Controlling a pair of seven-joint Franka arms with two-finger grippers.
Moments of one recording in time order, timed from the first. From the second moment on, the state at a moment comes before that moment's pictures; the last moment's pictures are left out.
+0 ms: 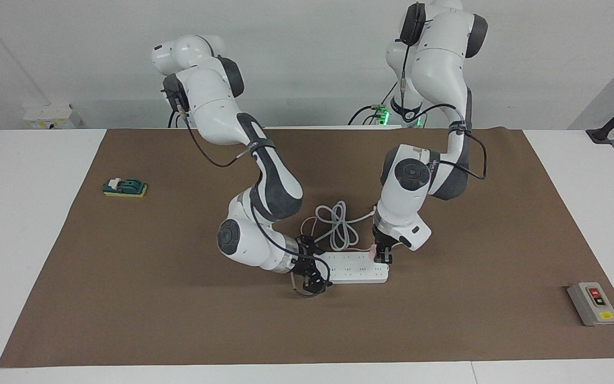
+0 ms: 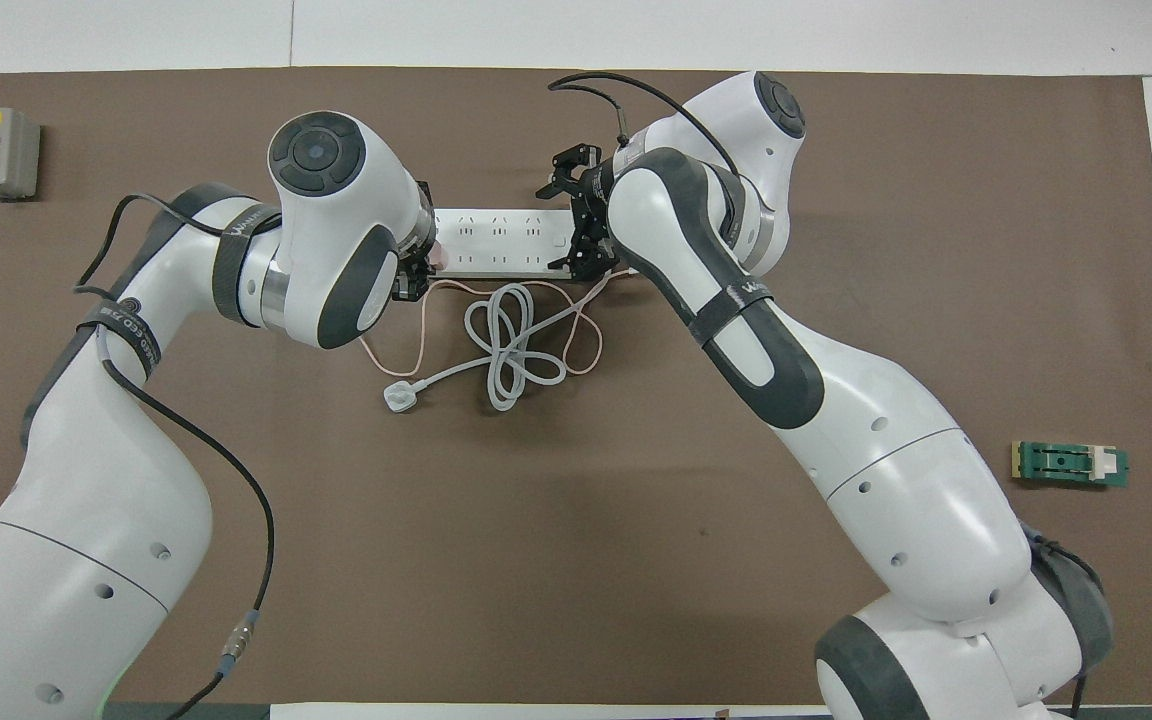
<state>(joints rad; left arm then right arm) -0.34 0.56 -0.10 -1.56 0.06 2.18 -1.86 0.35 1.02 0.05 -0.94 0.71 2.05 1.48</state>
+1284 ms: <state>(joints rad) -0.34 0.56 -0.10 -1.56 0.06 2.18 -1.86 0.32 1.04 0.06 -0.91 0.72 2.01 1.50</state>
